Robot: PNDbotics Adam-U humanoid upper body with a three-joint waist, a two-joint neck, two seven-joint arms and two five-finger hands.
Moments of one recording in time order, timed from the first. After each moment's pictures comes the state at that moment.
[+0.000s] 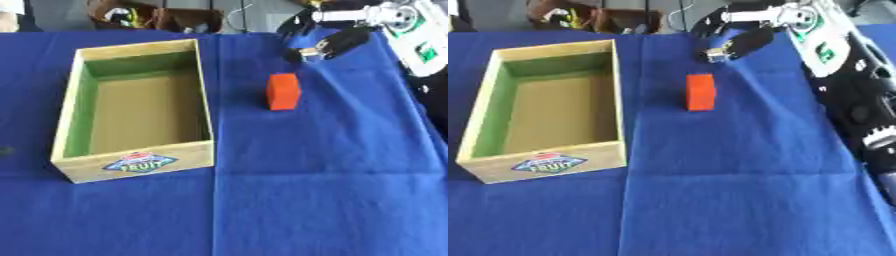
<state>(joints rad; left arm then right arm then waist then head) -0.20 0.15 -0.01 -1.98 0.00 -0.03 0.21 -1.09 -0.68 0.20 -1.11 0.51 -0.34 0.82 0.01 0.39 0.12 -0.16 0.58</state>
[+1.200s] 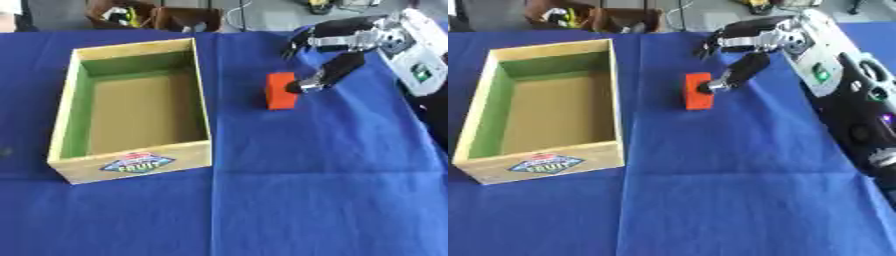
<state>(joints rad) -0.21 0.15 -0.01 -1.98 0.01 -0.03 0.19 -1.02 -0.71 0.25 -1.22 0.65 -0.35 0.80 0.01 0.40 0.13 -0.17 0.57</state>
